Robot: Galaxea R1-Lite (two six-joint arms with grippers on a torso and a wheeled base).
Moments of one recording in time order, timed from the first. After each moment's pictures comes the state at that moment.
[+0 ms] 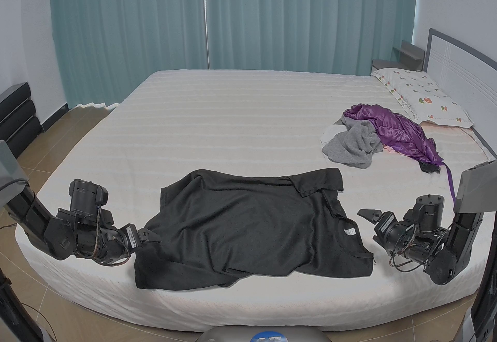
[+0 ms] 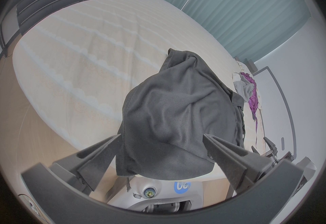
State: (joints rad) left arm -0.10 1.89 -0.54 -0.45 -0.21 -0.56; right arm 0.21 2.17 -0.29 -1.39 0.09 0.99
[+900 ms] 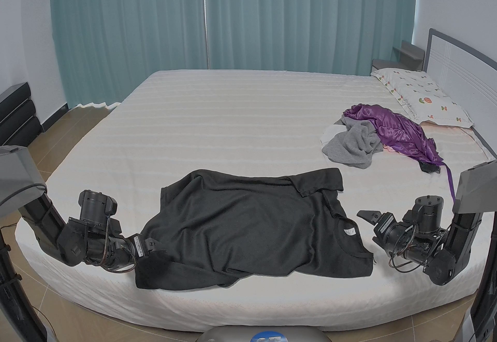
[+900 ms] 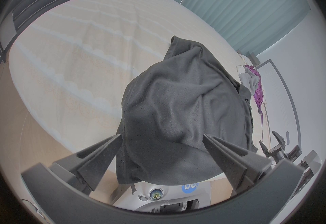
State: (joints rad) left arm -0.11 1.99 -0.52 -0.54 -0.21 -0.53; right arm 0.21 2.18 -0.29 -1.39 0.09 0.99
